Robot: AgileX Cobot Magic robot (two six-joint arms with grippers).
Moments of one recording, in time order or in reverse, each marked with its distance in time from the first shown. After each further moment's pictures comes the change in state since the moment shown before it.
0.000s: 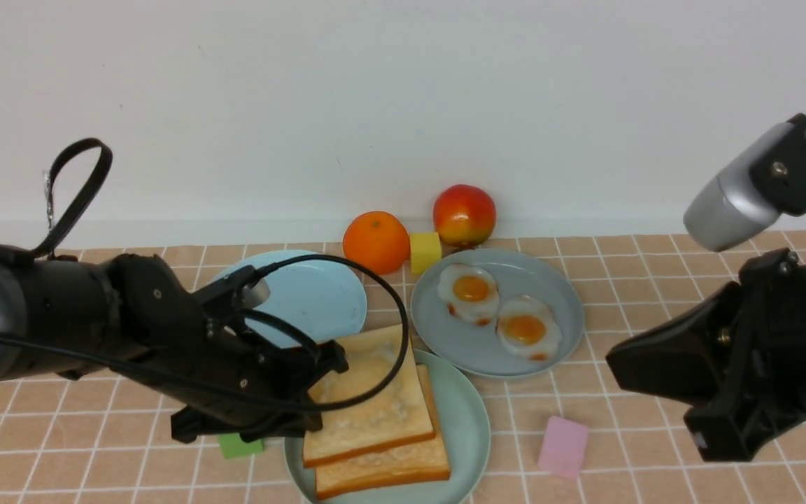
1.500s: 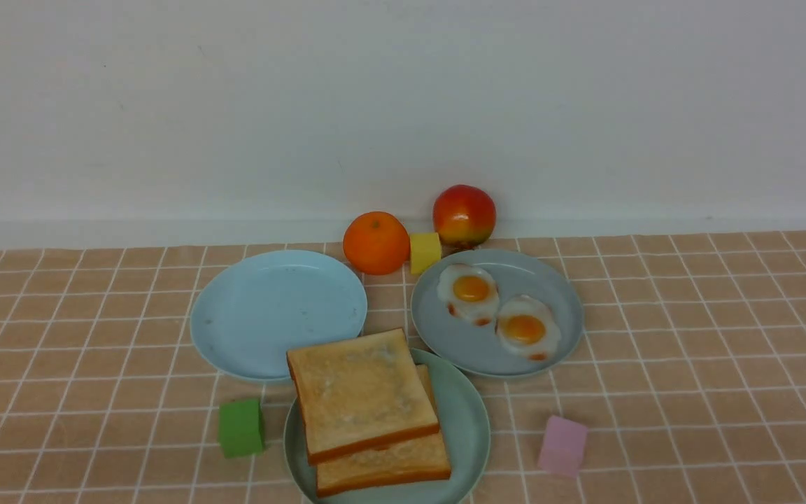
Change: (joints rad) right arm 0.000 -1.008 0.696 -0.113 -0.365 0.210; left arm -0.002 -1.312 0.329 0.085 0.444 -0.014
